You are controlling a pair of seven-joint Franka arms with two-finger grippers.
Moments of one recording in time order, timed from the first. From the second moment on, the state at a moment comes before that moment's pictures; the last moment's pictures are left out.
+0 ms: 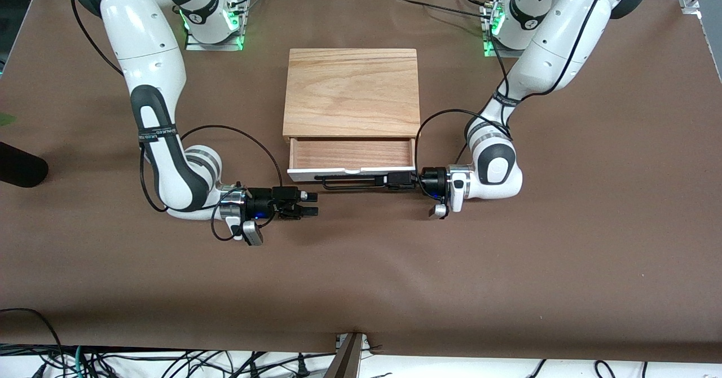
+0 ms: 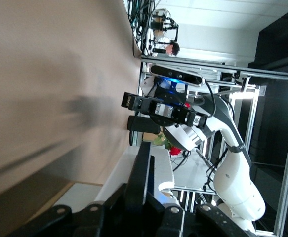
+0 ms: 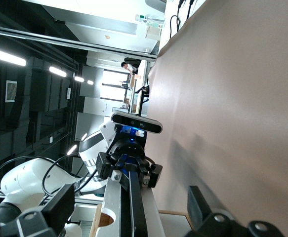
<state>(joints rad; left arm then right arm) -0.22 0.83 -0.15 -1.68 -1.76 1.90 0.86 0.28 0.88 -0.04 -1.48 1.69 1.80 -0.95</state>
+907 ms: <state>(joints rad) -0.13 0.58 -0.10 -1.61 -1.43 2.05 0.48 0.29 0.85 -0.11 -1.42 1.45 1.92 -0.80</state>
